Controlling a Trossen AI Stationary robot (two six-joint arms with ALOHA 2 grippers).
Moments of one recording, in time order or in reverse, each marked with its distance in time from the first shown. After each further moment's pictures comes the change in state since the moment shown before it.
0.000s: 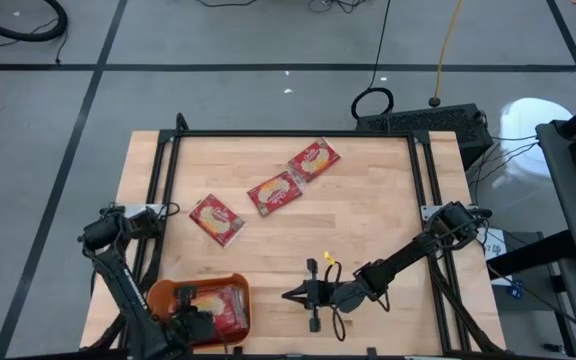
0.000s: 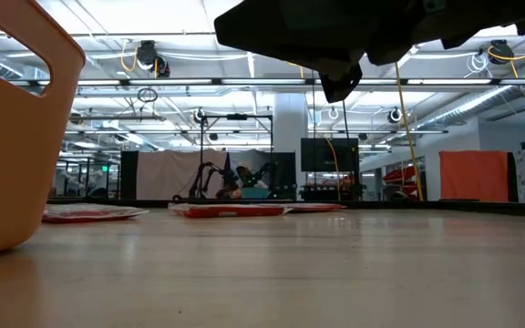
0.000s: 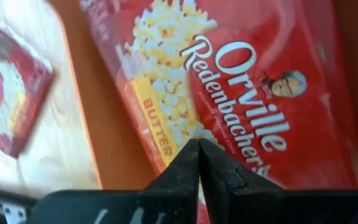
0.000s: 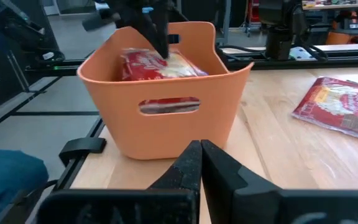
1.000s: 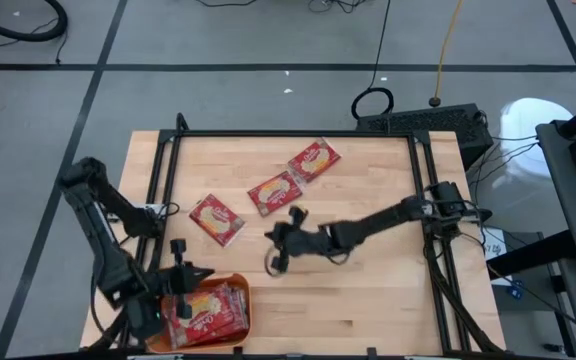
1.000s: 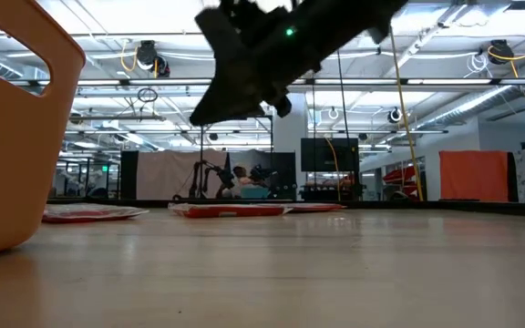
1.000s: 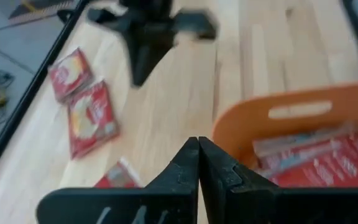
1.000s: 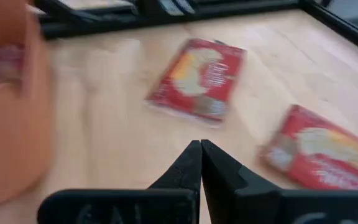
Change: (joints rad) left arm -0.003 -0.548 -0.440 0.327 -0.670 0.102; right arm -0.348 -0.014 0.278 -0.625 -0.062 0.074
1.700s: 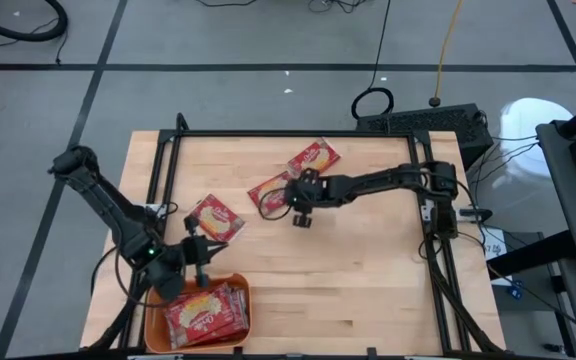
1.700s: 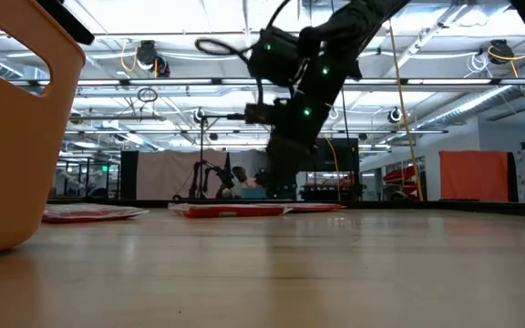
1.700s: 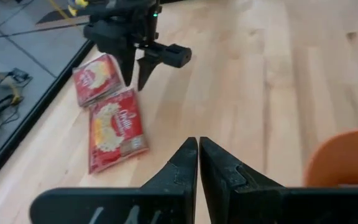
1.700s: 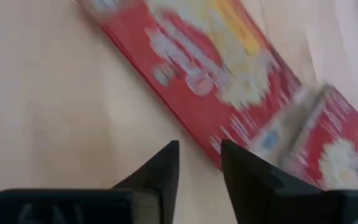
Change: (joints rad) left arm 0.230 -0.240 -0.356 0.454 -0.032 0.302; right arm -0.329 -0.001 0.038 -0.515 -0.158 -0.350
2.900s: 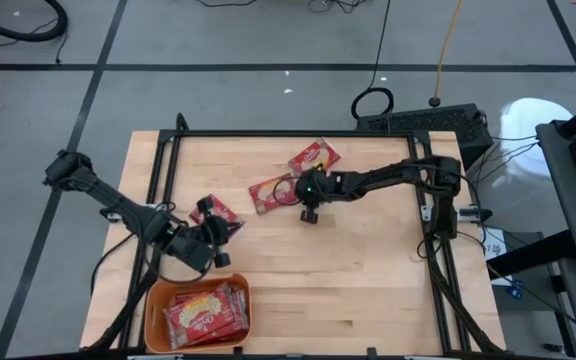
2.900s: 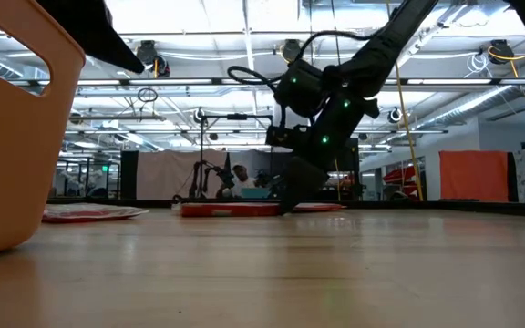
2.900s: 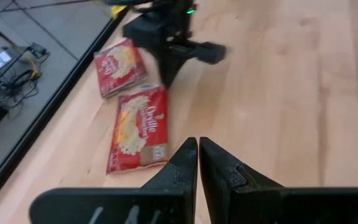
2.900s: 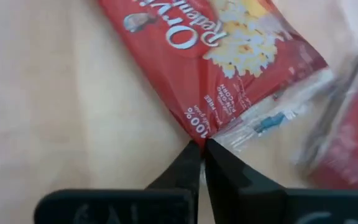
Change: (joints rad) left arm 0.288 0.007 -0.001 0.106 0.139 0.192; right arm -0.098 -0.024 -0.242 0.295 -0.199 -0.010
